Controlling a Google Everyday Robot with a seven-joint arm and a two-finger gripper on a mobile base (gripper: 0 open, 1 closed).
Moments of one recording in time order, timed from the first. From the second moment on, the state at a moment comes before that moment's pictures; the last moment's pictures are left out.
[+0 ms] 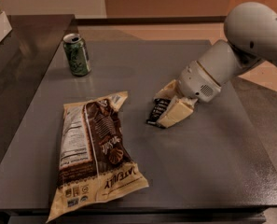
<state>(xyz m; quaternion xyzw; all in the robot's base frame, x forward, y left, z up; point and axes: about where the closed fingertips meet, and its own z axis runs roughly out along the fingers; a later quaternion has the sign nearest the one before) 0.475 -0.071 0.833 -0.65 0.68 0.30 0.19</state>
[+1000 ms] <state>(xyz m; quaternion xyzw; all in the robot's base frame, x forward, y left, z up) 0.475 -0.070 0.833 -0.65 0.67 0.30 0.19</state>
